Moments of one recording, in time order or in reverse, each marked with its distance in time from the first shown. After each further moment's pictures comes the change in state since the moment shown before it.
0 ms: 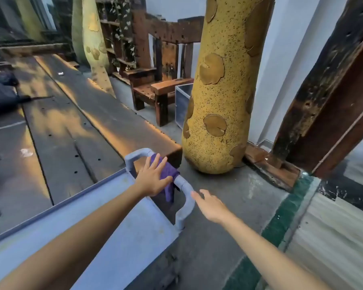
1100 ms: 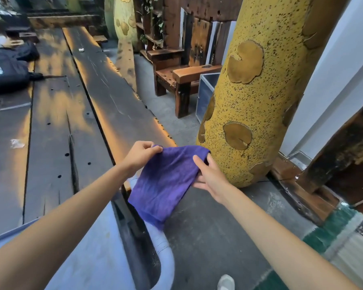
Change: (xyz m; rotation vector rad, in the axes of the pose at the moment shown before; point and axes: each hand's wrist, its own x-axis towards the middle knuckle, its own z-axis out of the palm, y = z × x) left_hand 0.225 -0.017 -0.059 -0.865 0.230 -0.356; right_hand 0.255 -0.090 -0.130 0.948 -0.261 -0.197
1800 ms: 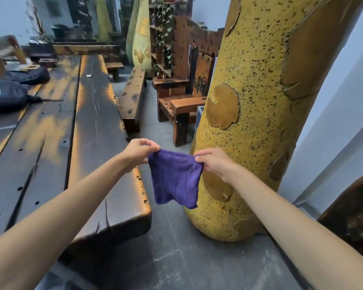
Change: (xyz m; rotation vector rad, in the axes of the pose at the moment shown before) left_hand 0.205 0.166 0.139 -0.168 0.124 -0.104; right_hand 0.200 -0.227 -0.196 -0.536 -0.049 -0.103
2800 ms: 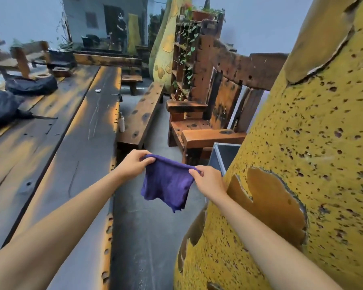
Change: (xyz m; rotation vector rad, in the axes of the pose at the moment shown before) left_hand 0.413 0.037 -0.039 0.390 0.116 0.351; right_hand 0.420 -0.077 -0.018 -0.640 0.177 -0.369
